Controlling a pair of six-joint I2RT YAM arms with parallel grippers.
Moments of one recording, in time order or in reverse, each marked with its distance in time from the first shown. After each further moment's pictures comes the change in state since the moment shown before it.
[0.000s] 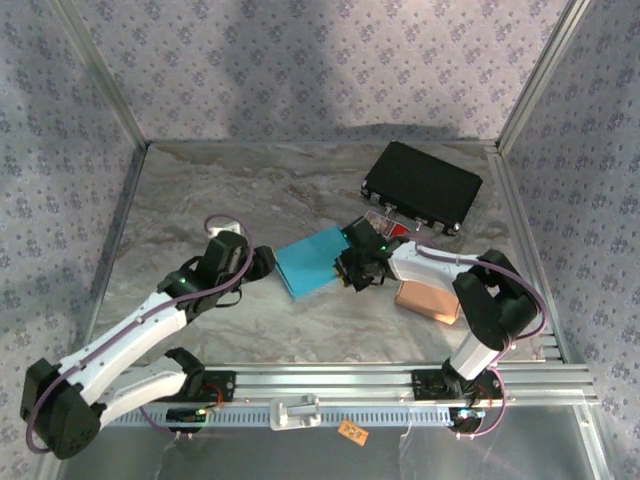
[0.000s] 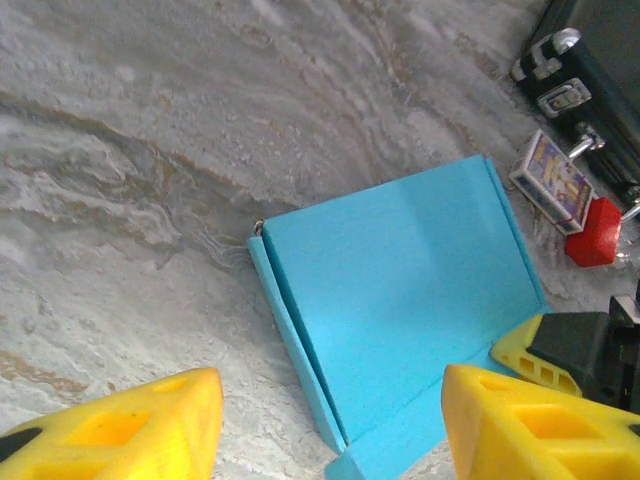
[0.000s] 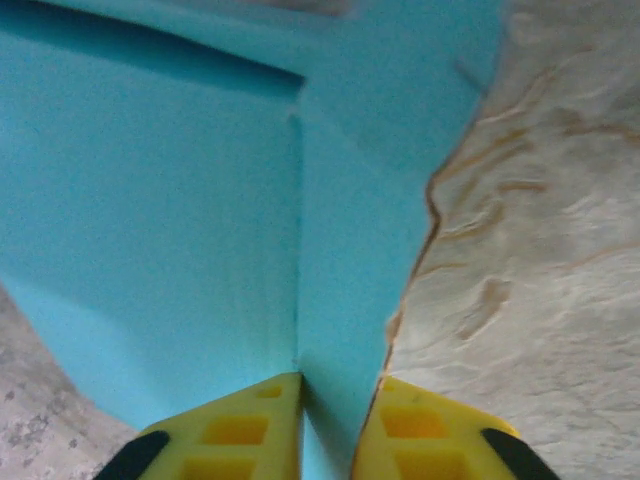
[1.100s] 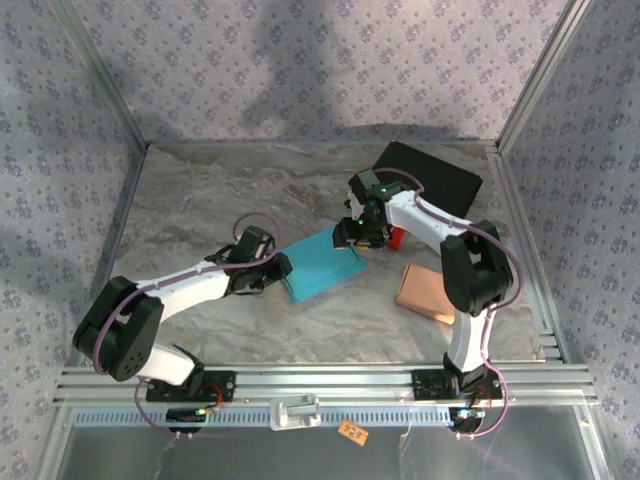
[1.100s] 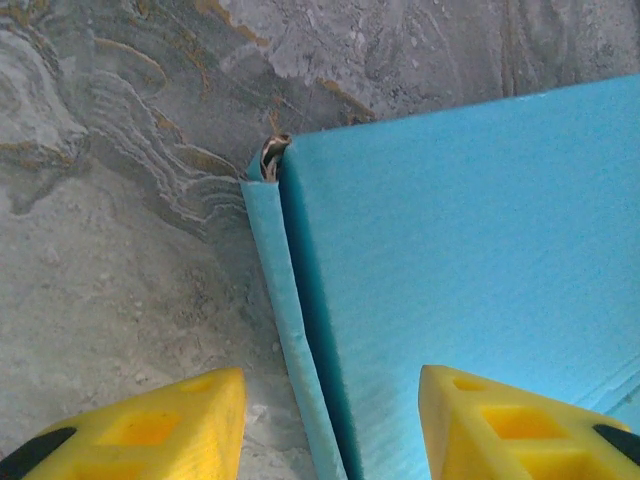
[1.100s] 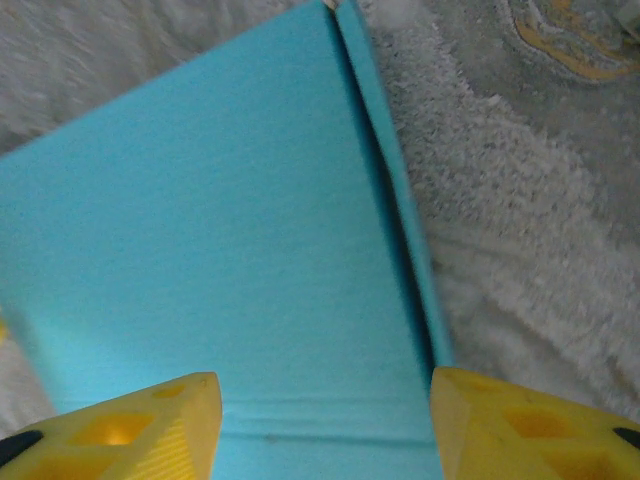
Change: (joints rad) left arm 0.066 0.458 -0.019 0.263 0.210 -0.125; right arm -0.198 0.279 0.540 -0.514 -0.097 -1.344
